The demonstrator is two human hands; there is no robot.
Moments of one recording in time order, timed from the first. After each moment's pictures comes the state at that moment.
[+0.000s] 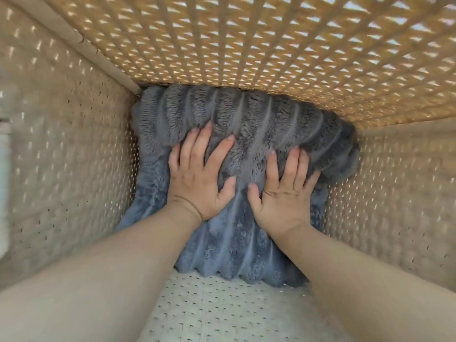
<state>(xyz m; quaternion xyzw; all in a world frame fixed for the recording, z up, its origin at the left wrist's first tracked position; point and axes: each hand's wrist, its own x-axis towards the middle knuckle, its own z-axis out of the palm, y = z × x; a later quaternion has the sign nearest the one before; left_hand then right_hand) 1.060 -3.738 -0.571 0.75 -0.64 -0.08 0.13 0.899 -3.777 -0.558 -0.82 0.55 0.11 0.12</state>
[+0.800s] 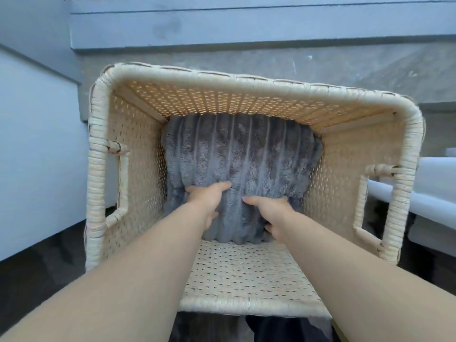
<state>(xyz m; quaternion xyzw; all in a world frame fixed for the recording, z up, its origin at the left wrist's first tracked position) 1.023 -3.667 -0.399 0.78 0.13 -0.59 0.16 0.887 -3.686 -0.400 -0.11 0.79 0.09 0.60</state>
